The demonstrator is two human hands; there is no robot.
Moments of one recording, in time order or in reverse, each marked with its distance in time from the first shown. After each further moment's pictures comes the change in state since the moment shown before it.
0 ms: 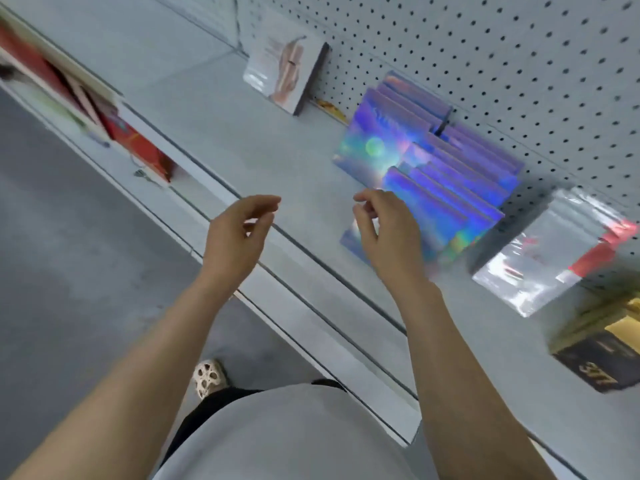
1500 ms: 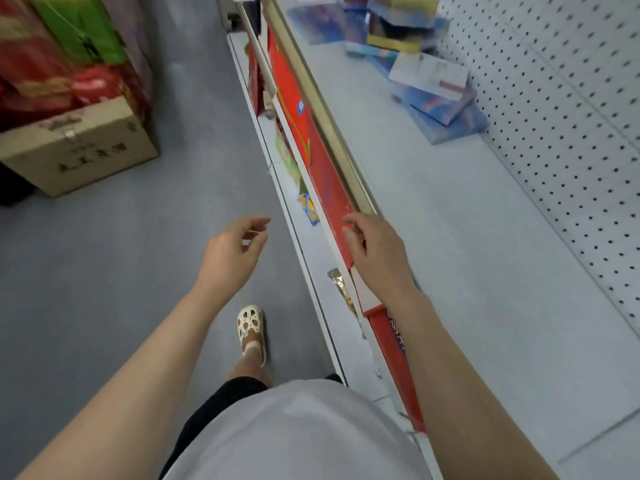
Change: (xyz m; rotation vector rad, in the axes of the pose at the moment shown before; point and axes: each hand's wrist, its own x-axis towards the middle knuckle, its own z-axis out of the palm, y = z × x) left_hand 0.516 -0.363 -0.618 0.336 0.366 -0.417; right_hand 0.526 -0.468 0.673 0.208 -0.556 -0.330
